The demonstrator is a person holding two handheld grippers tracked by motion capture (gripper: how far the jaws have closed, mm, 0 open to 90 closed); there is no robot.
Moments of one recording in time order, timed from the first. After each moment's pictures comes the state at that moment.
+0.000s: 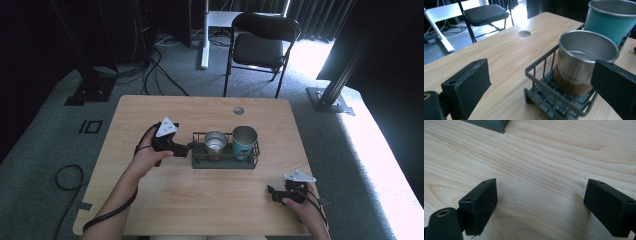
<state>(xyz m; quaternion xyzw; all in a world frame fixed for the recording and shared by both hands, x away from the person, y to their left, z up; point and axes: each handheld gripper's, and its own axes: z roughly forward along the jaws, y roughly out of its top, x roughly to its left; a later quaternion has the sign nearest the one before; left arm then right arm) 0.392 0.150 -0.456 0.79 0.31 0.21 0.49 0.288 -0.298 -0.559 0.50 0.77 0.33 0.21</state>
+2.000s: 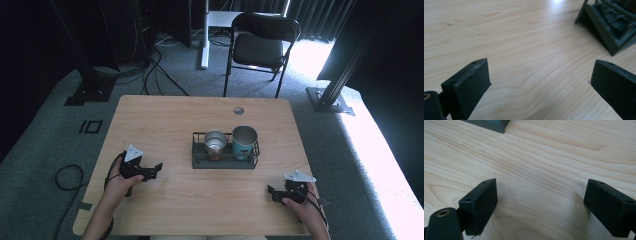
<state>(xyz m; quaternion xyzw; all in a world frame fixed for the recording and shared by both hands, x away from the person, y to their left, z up) 0.341 0.247 -0.537 0.76 0.47 0.21 0.41 0.288 -0.298 -0.559 0.50 0.77 0.33 0.21</state>
